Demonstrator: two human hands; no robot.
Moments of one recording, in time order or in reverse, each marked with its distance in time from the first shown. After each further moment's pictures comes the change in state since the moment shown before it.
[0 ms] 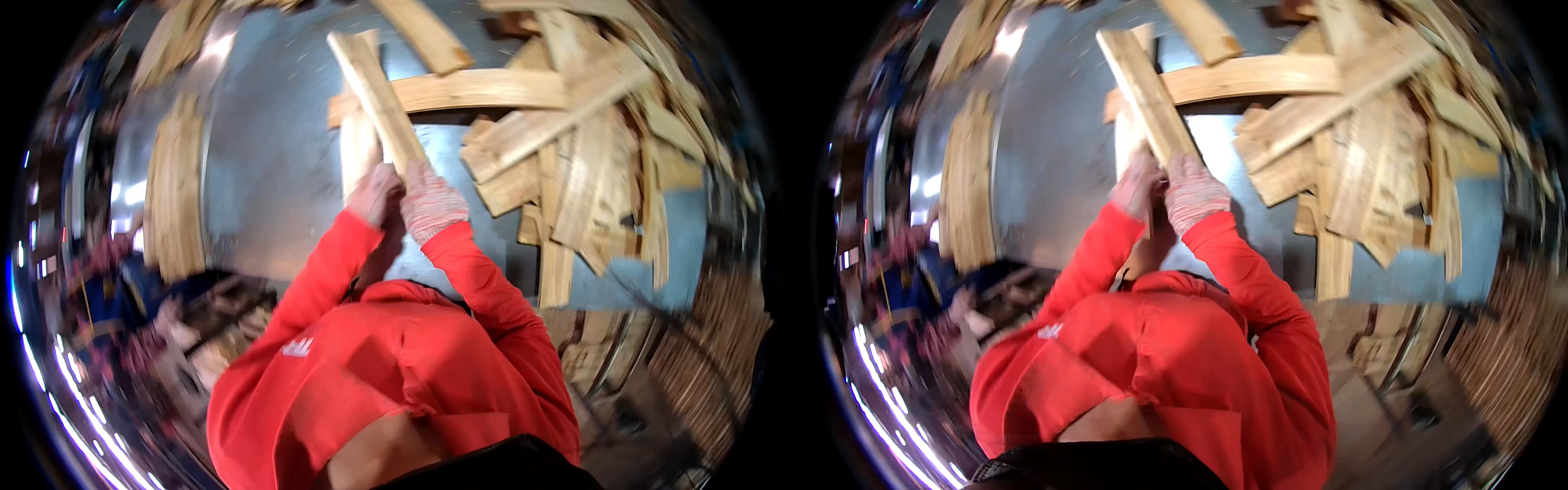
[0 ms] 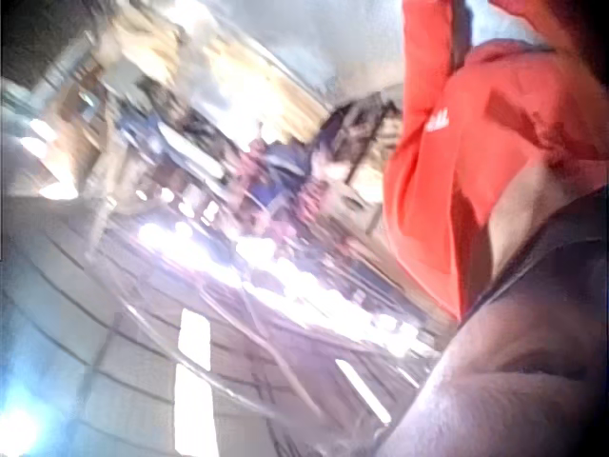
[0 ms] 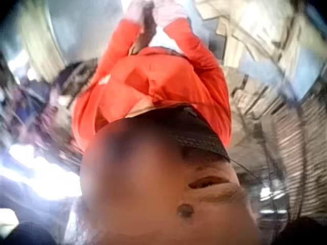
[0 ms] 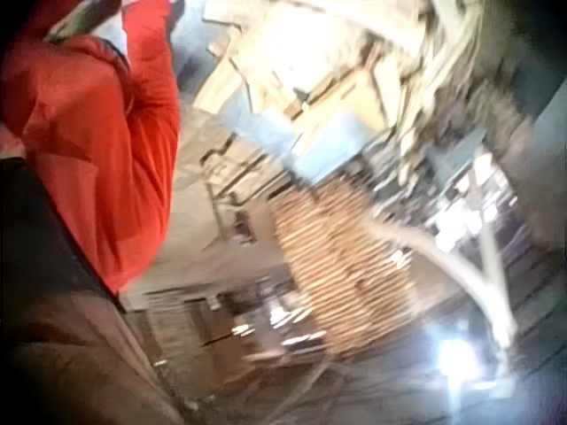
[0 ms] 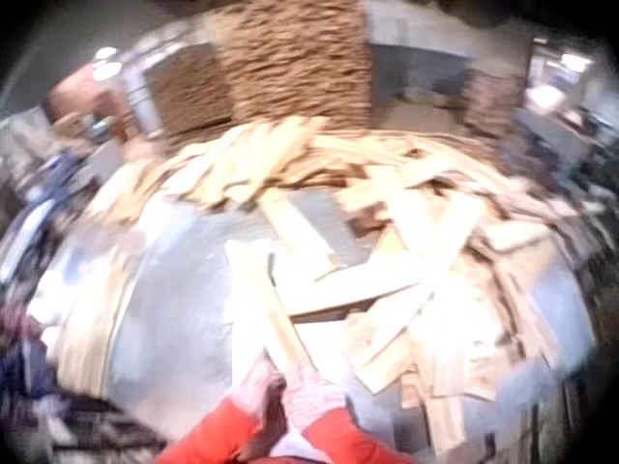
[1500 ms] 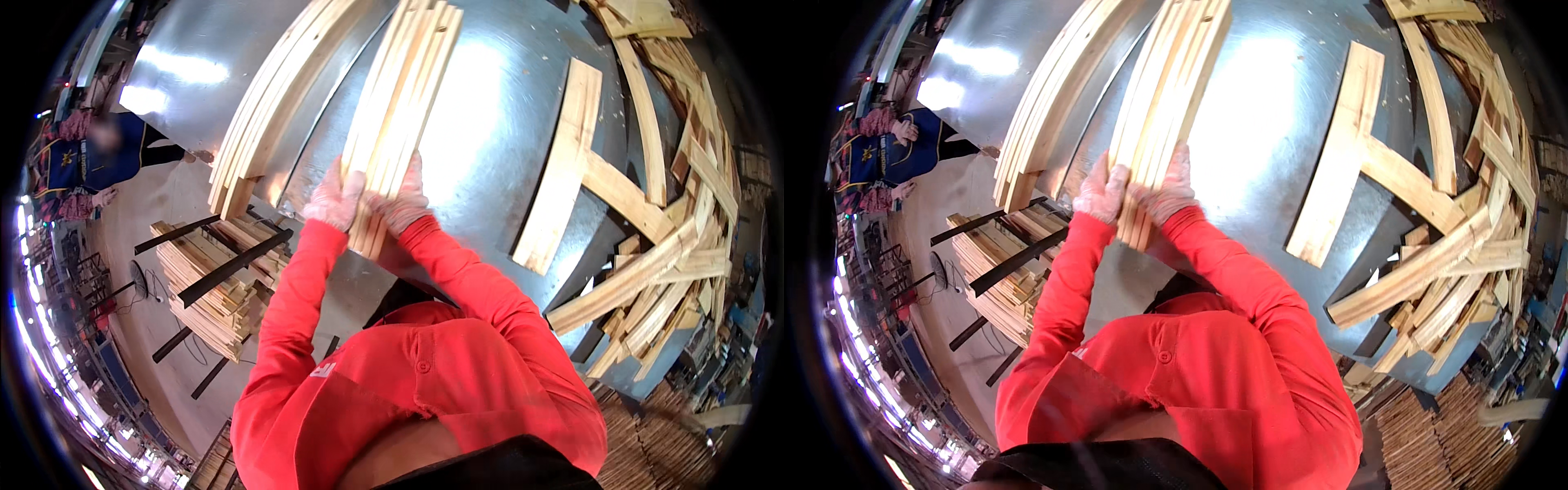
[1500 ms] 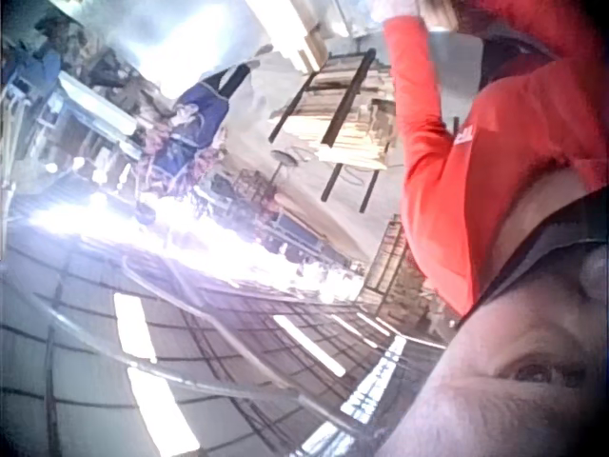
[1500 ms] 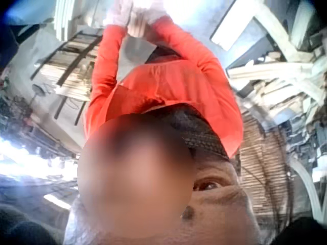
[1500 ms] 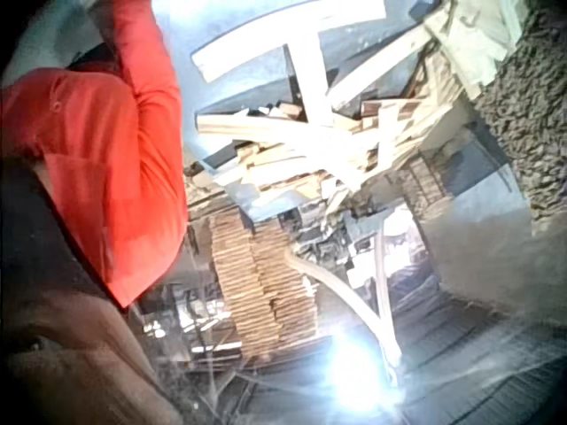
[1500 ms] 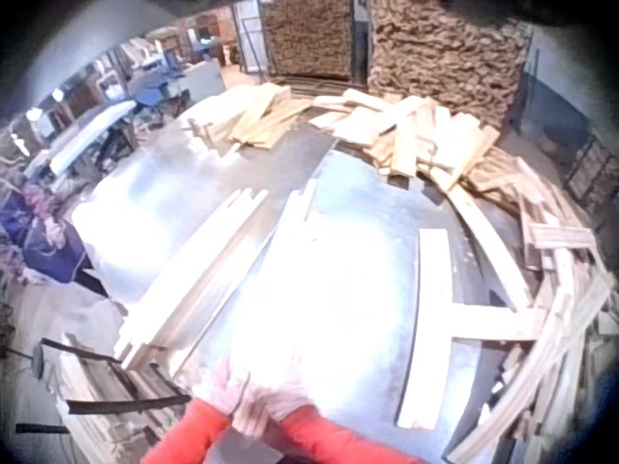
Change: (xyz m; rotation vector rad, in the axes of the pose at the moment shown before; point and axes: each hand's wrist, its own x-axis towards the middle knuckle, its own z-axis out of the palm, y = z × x) left_hand -0.084 -0.179 -0.380 0.190 0.467 -0.459; right_hand 0.095 -0.359 0.269 1.173 -0.312 0.024
